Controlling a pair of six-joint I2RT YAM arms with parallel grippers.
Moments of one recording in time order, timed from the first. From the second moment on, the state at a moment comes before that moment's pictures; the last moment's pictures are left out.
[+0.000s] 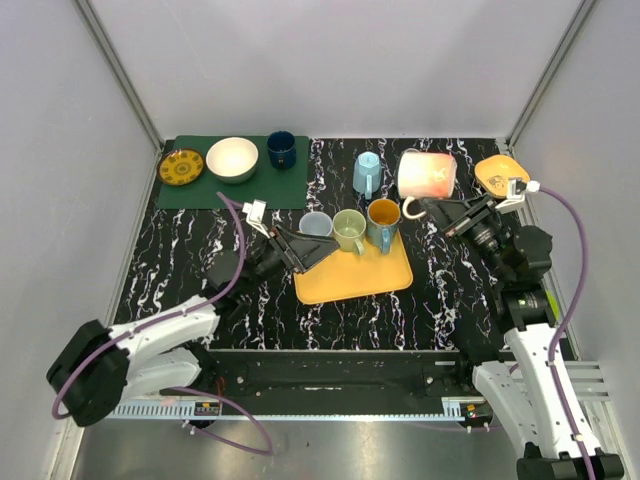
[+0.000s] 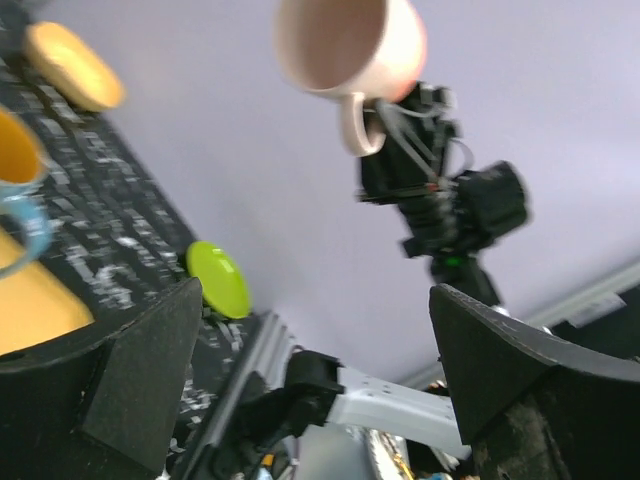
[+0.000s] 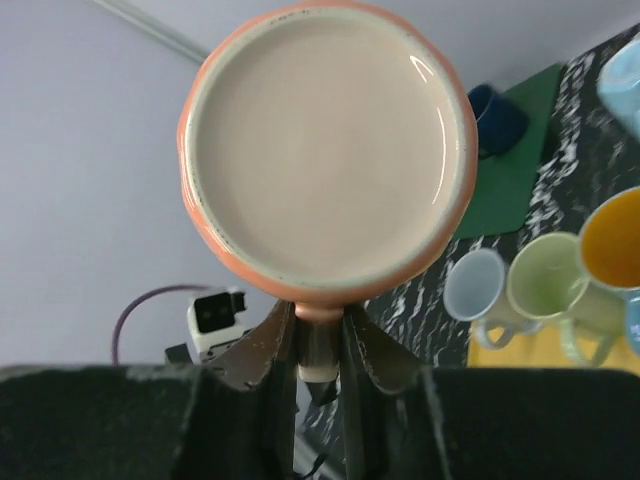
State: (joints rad) left arm -0.75 1.01 0.42 0.86 0.24 -1.09; right arm 0.10 0.66 0.76 0.00 -0.37 1.02
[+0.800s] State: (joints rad) left arm -0.86 1.49 0.81 1.07 0.40 -1.18; right arm 0.20 0.70 0.69 0.17 -0.60 1.19
